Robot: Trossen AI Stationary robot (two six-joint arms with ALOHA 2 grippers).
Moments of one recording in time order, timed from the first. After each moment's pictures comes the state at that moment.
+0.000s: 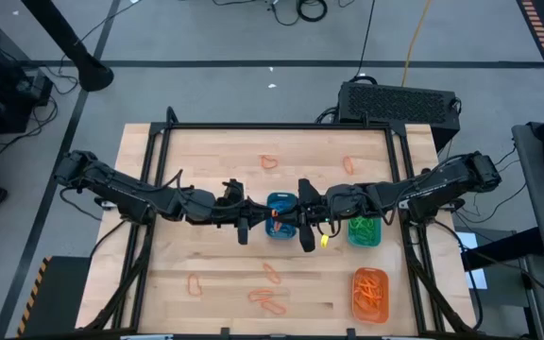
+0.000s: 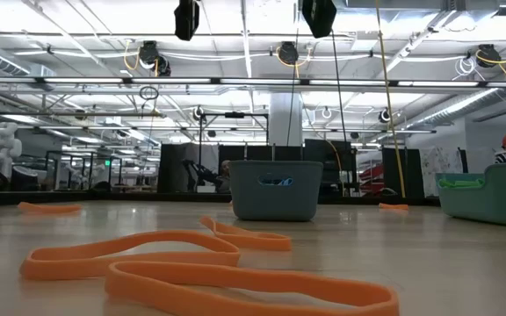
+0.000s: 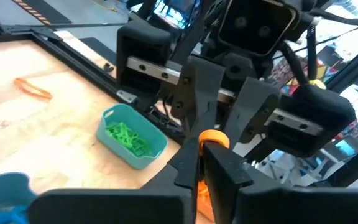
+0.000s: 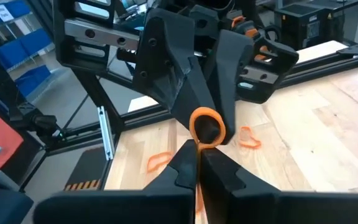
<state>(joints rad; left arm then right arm) -0.27 1.37 0.90 0.36 -0.32 -0.67 0.22 1.43 1.04 0.17 0.13 0.40</state>
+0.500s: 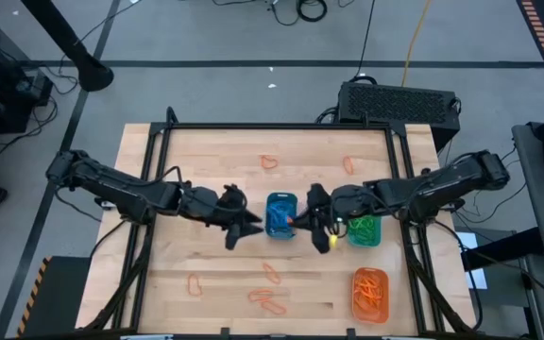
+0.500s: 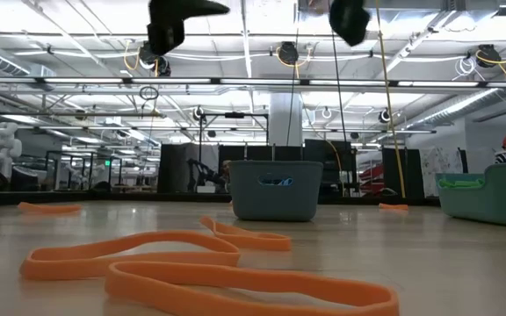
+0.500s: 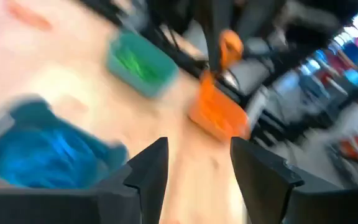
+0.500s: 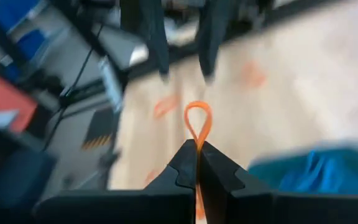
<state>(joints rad) -0.24 1.29 0.90 0.04 -0.11 -0.68 0.23 1.35 1.04 -0.09 0.09 0.49</state>
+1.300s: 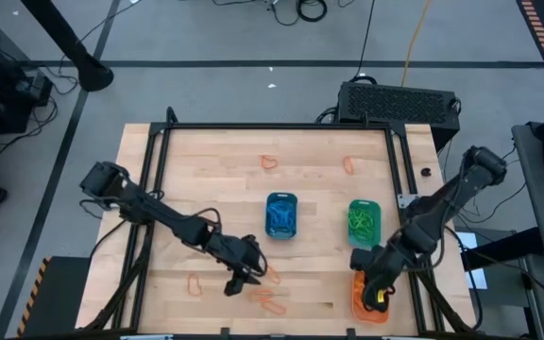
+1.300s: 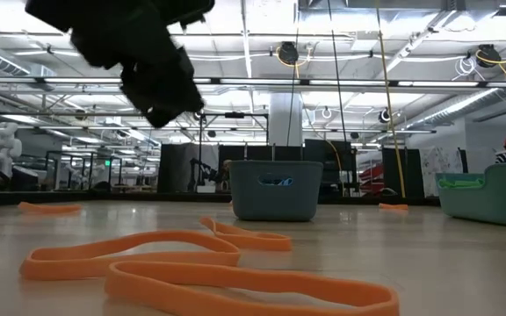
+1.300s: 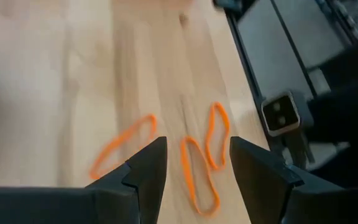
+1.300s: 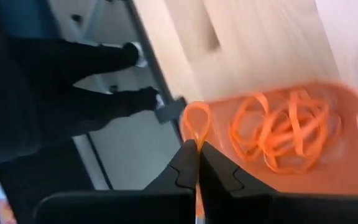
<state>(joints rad) -0.41 1.66 0.90 0.13 0.12 -0.44 0.73 1.31 1.04 -0.72 -0.21 1.27</state>
